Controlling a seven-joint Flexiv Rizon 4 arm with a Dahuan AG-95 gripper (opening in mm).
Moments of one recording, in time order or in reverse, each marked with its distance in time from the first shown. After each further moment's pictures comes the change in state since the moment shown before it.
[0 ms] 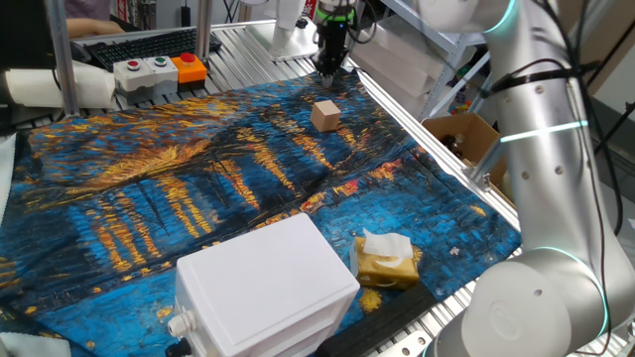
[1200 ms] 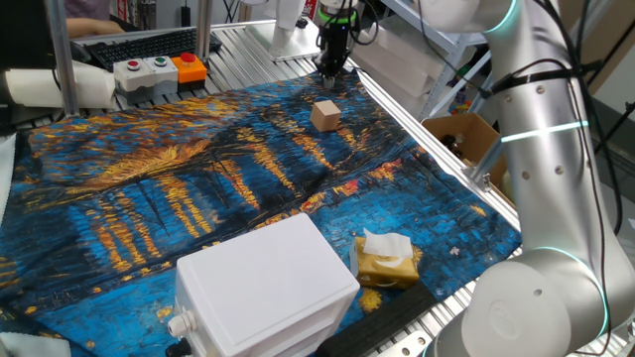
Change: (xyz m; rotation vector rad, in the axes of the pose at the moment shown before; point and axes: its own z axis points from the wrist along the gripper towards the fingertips) arm 0.002 -0.001 0.003 -0.013 0.015 0.020
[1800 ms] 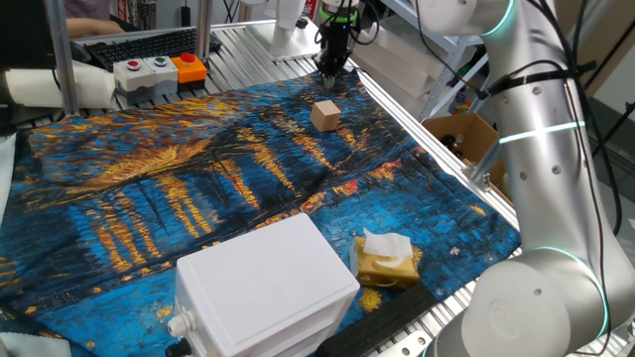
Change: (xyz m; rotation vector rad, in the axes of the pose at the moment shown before) arm -0.007 -0.003 -0.001 -0.024 0.008 0.037
